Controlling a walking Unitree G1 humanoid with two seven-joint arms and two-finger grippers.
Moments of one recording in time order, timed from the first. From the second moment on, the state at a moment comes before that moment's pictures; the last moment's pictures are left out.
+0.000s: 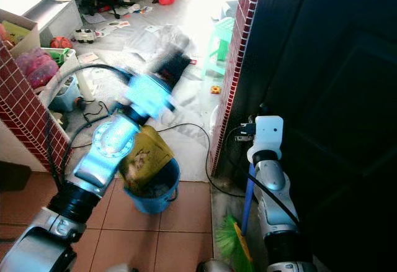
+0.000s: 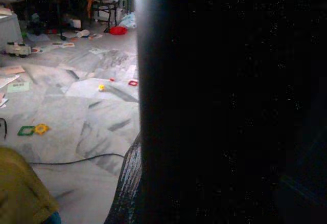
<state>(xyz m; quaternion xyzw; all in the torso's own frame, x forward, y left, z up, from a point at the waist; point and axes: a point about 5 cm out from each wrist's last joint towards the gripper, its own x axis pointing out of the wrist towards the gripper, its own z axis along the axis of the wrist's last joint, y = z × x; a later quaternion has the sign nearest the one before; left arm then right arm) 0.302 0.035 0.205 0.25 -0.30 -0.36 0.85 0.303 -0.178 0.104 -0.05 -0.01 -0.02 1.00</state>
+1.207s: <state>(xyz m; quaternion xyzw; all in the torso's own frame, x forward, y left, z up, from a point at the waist) 0.325 0.172 0.305 0.25 -0.35 0.08 0.90 0.311 -0.175 0.101 -0.05 -0.01 -0.02 1.00</state>
